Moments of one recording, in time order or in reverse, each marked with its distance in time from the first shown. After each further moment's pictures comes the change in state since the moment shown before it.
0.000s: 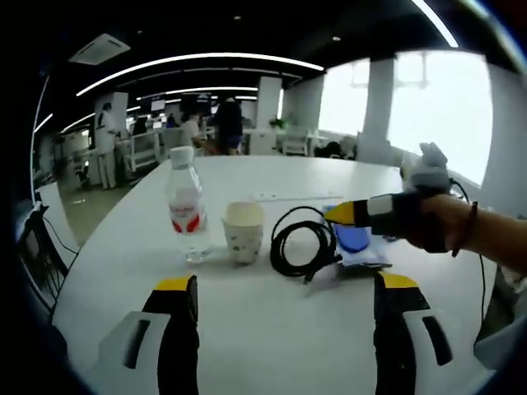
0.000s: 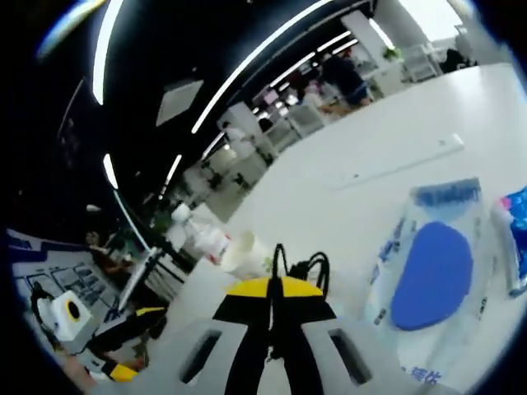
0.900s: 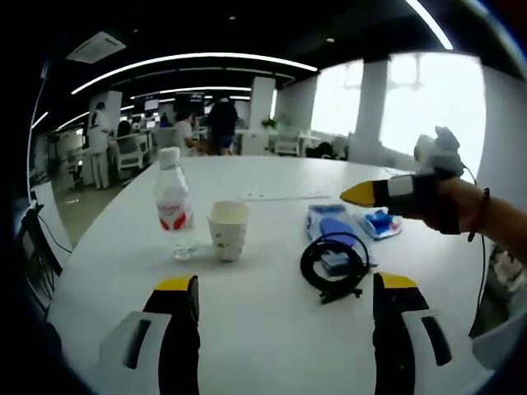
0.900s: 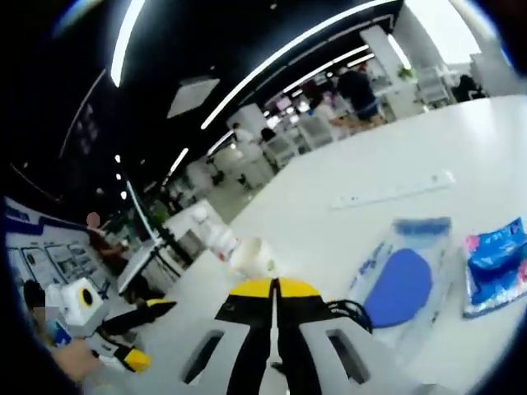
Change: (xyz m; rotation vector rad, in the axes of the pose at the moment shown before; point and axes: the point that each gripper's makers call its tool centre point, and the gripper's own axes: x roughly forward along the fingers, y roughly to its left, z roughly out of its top) left arm -0.005 -0.020 -0.004 0.002 0.003 -0.046; right arm -0.052 0.008 0.010 -0.143 0.003 -0.033
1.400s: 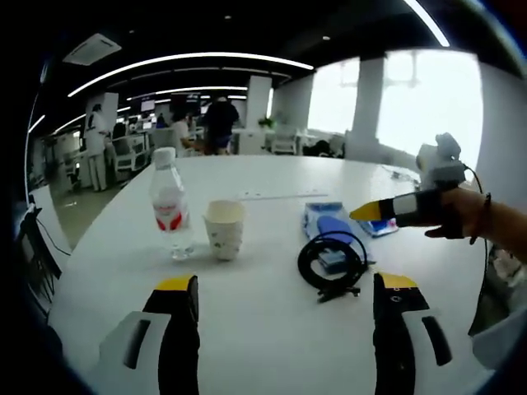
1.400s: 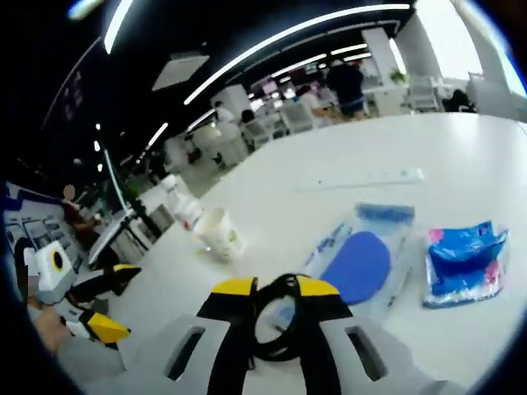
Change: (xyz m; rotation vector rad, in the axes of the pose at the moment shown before) left arm 0.000 -0.003 -0.001 0.016 0.005 -0.008; right arm -0.013 -0.045 -0.027 -0.092 0.103 -0.163
